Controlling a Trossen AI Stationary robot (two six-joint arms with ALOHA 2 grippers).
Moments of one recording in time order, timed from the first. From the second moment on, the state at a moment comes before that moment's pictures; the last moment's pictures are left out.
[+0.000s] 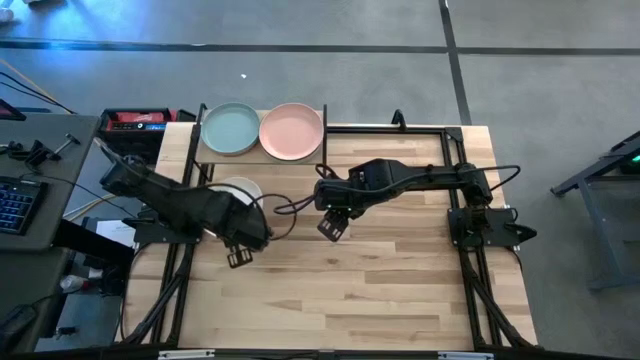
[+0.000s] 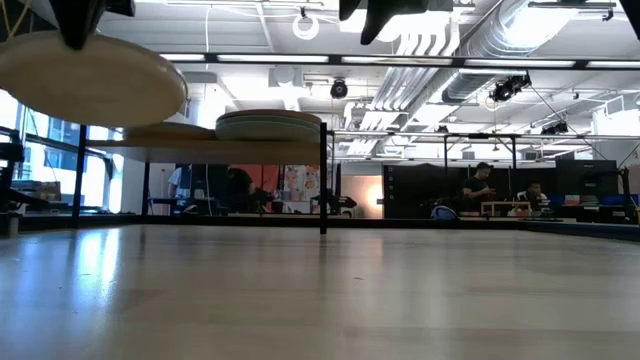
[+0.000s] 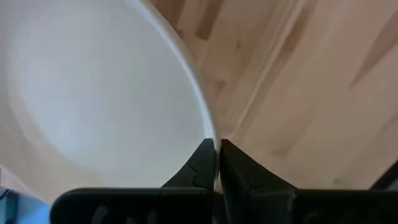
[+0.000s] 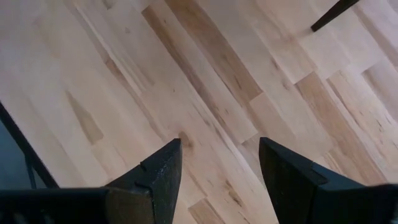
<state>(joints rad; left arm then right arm) -0.37 1.50 1.44 -1.57 -0.08 -0.75 0.13 1.97 2.18 -1.43 0.09 0.74</state>
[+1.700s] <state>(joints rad) 0.39 1.41 1.44 -1.57 -0.36 0.04 -0.01 1.97 2.18 -1.43 0.16 0.61</state>
